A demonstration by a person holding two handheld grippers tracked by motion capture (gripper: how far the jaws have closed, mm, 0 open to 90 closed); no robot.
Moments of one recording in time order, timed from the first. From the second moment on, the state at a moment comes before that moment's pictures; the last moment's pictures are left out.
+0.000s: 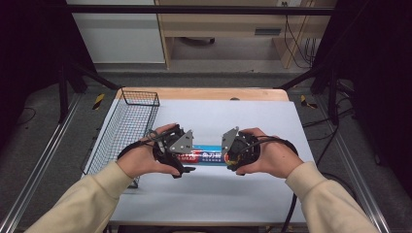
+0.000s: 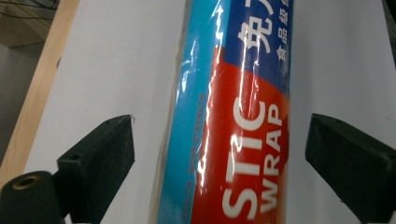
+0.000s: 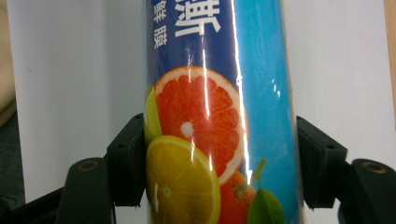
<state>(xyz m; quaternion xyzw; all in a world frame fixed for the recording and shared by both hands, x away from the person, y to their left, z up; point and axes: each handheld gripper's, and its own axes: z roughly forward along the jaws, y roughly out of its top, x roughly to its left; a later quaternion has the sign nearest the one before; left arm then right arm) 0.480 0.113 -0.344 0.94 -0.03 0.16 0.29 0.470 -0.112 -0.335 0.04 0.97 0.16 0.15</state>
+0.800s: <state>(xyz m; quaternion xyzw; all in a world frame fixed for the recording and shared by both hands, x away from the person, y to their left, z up) 0.473 0.103 -0.348 0.95 -0.06 0.17 0.25 0.467 -0.102 -0.331 0.03 0.97 0.18 0.14</state>
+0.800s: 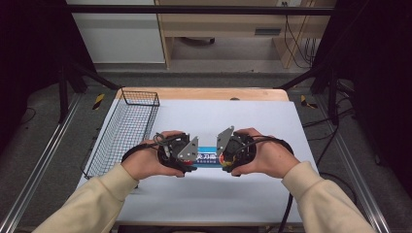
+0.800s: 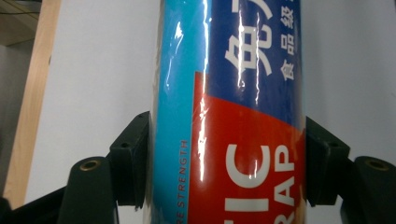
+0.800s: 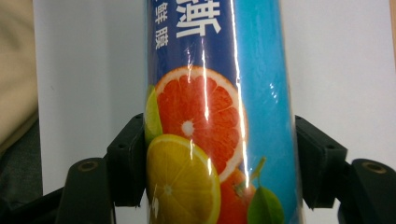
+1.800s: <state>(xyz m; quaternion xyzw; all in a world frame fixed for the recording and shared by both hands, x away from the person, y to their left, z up) 0.484 0.114 -0.353 0.94 -0.02 0.22 0.25 0.465 -0.117 -0.315 0.01 0.94 0.21 0.26</state>
